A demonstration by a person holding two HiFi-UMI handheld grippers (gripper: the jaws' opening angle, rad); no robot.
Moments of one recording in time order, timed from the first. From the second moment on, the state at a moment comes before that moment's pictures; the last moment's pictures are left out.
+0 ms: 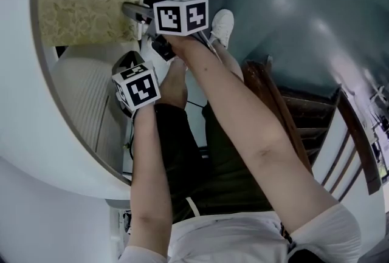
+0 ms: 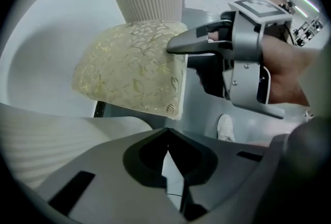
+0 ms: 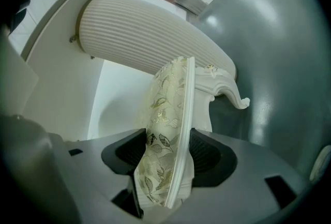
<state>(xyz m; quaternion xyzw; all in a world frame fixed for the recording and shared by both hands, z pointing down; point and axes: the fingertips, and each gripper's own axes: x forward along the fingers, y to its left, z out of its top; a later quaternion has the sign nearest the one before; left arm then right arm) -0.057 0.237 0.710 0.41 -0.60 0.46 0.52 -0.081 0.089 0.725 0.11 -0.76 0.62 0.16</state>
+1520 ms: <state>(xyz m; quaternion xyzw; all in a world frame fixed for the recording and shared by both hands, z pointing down) -0.043 0.148 0.654 0.52 -0.56 0.41 0.49 -0.026 0.035 0.654 0.15 -0.81 0.53 0.20</state>
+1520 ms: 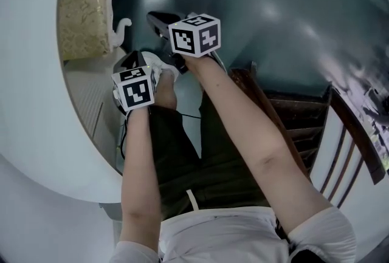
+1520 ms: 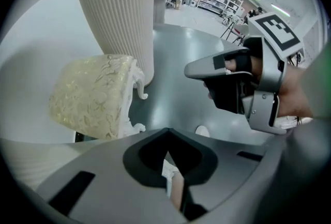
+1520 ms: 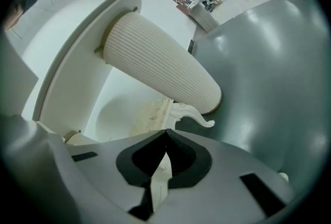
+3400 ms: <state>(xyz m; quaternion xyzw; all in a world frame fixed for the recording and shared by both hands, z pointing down) 0.039 -0.008 0.174 0.80 -0.55 0.17 0.20 0.164 -0.013 0.148 0.28 -0.93 0.22 0.10</state>
